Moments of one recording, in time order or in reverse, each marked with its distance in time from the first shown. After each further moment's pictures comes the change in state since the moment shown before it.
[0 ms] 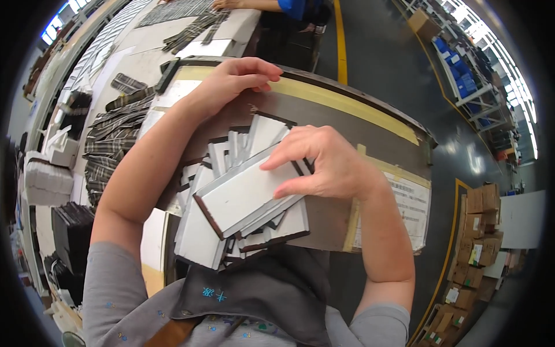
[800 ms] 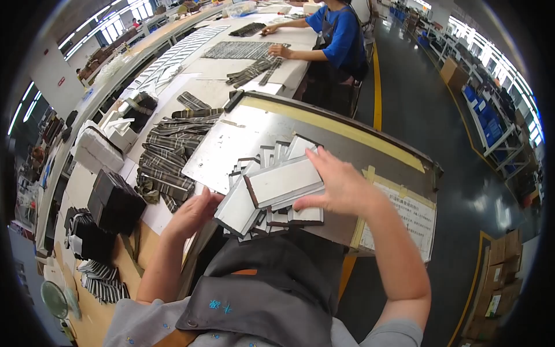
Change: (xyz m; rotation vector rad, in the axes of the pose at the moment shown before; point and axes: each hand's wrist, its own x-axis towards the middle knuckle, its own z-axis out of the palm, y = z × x) left_hand -0.306 -0.020 0.037 -0.283 0.390 -0.318; right_hand -0.028 -0.036 0.023 -0.488 -0.145 0.312
